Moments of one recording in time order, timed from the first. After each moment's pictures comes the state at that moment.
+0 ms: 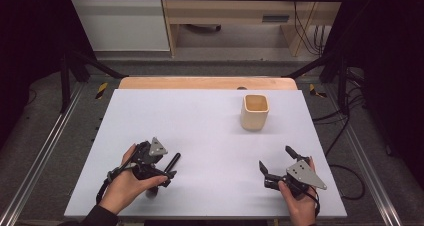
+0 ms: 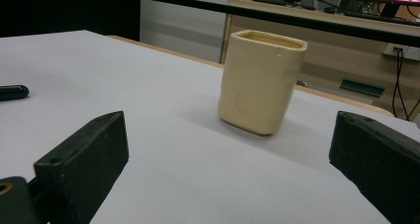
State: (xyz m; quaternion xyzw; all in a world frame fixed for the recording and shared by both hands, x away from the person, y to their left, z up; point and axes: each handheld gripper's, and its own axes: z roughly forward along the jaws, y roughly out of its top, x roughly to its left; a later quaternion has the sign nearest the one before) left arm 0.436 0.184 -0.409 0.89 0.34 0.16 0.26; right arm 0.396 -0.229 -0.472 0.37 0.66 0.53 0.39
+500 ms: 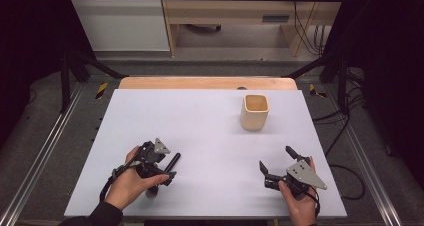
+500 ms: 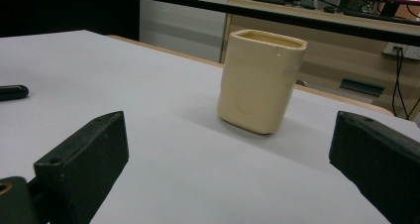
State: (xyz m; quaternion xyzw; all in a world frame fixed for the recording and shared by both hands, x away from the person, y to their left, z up) left arm 0.446 0.183 -0.423 0.90 0.36 0.15 0.22; right arm 0.396 -0.229 -0.472 0.37 0.66 0.53 0.39
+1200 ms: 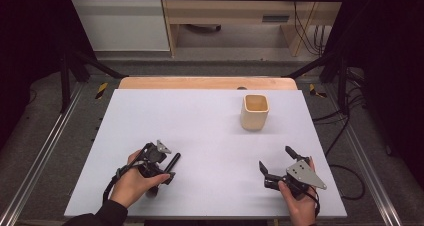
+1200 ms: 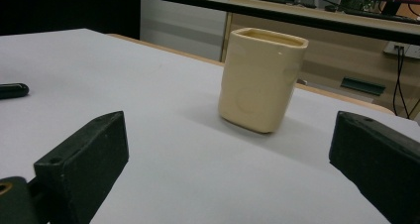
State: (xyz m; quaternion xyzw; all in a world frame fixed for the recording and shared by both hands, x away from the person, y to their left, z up) left arm 0.453 0.181 -0.439 0.90 0.38 0.12 0.19; right arm 0.397 -0.229 -0.472 0.37 0.66 0.52 0.39
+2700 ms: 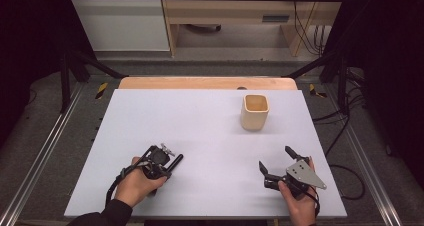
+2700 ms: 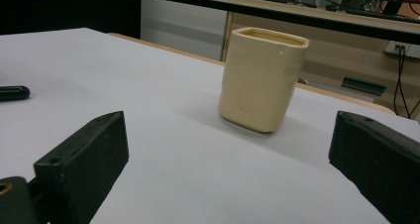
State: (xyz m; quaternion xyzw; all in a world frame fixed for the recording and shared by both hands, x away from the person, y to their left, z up) left arm 0.454 0.173 -0.446 0.91 0.39 0.08 0.15; right arm 0.397 -0.229 -0.472 0.37 0.67 0.52 0.39
